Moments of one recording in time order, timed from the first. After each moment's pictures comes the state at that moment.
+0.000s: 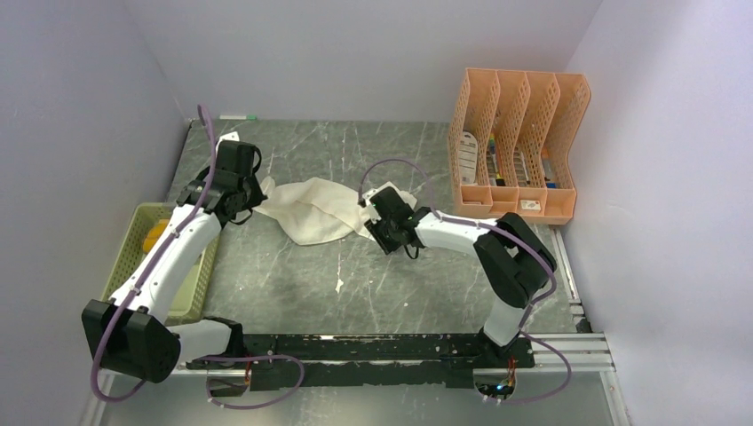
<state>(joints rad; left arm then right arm) -0.26 1.22 1.12 -0.70 -0.35 -0.52 0.74 1.75 0.98 -0.24 0.08 -0.03</state>
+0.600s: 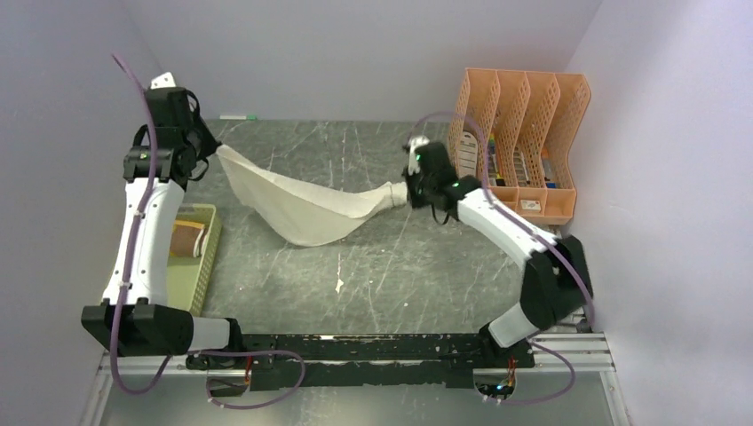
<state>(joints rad) 0.01 1.33 1.48 -0.74 -0.23 -0.41 0.51 1.58 1.08 -0.38 0.03 0.07</state>
